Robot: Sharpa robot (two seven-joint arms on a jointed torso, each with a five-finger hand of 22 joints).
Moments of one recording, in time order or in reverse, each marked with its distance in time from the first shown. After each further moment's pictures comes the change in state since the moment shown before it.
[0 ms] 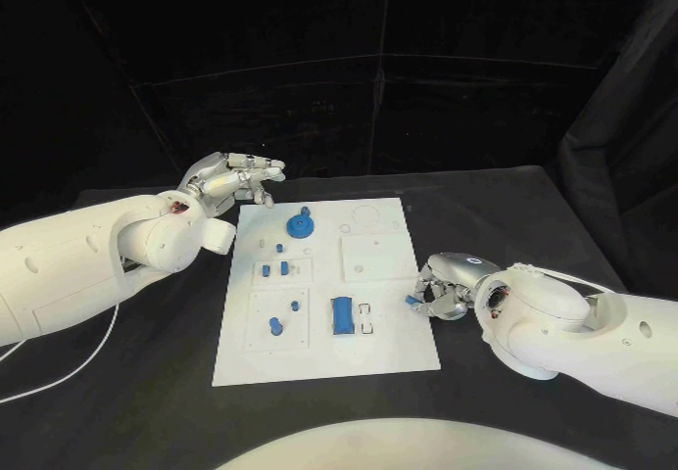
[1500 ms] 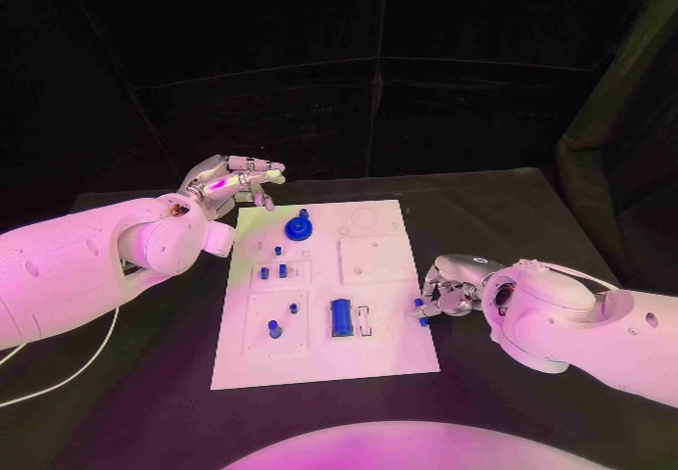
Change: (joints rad) left arm 0.000 0.006 0.000 -0.001 0.000 -0.001 0.002; left_hand 0.000 0.000 0.000 0.000 0.000 0.000 0.000 0.000 0.000 0.000 0.000 -0.004 0.001 0.000 0.000 0.000 0.001 0.000 0.000 0.000 0.000 0.001; right arm 0.016 -0.022 0.001 -0.029 0.056 0.070 0.014; right_hand -0.026 0.102 -0.535 0.073 -0.123 -0.051 -0.004 0.140 0.025 -0.004 0.004 0.029 -0.016 0.002 0.009 -0.006 0.000 0.000 -0.016 0.002 -0.020 -0.052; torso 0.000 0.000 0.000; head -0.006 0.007
